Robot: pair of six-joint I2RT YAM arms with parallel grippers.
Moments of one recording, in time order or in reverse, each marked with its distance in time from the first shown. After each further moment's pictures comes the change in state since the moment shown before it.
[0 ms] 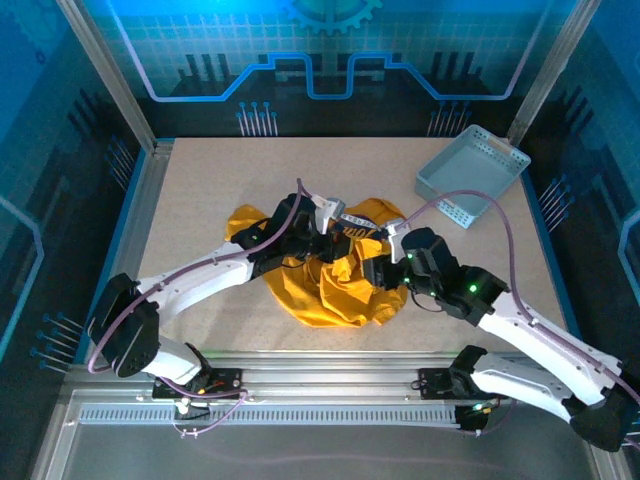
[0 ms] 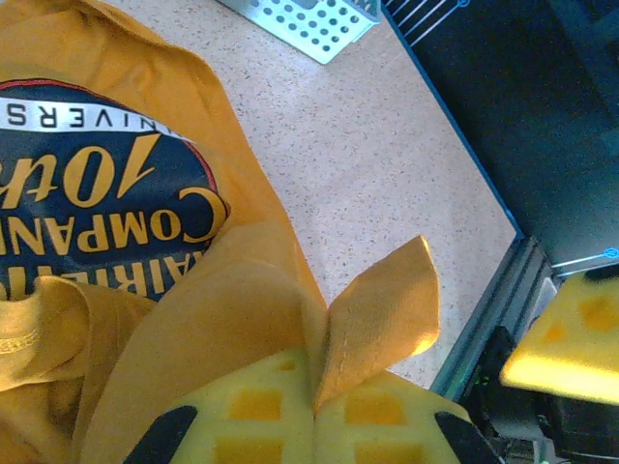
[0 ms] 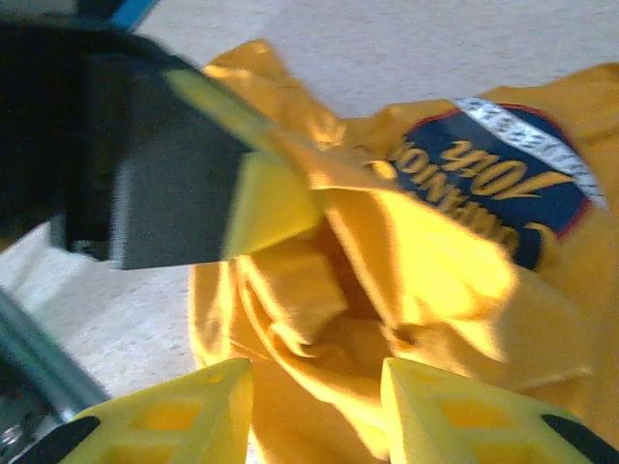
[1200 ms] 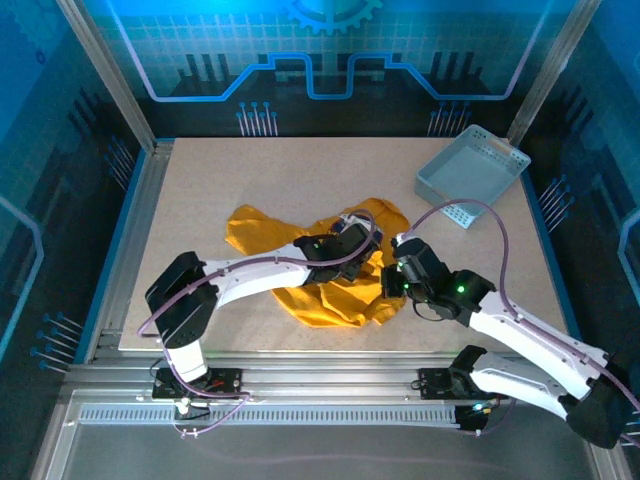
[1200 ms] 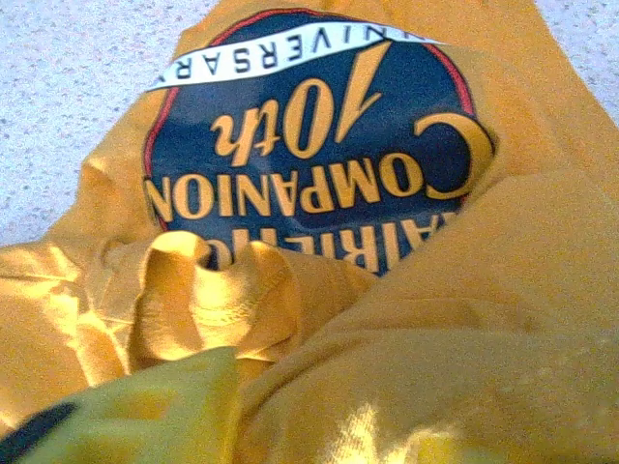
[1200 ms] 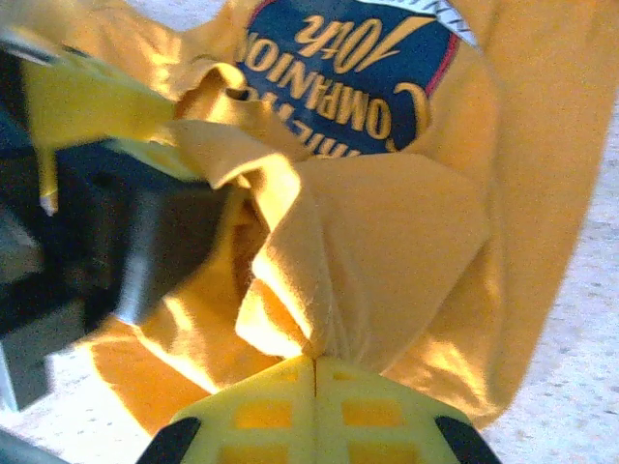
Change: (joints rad) left arm -0.243 0.309 0.251 -0.359 -0.763 0.161; right arm -0.023 0.033 -0.087 -0.112 0.159 0.198
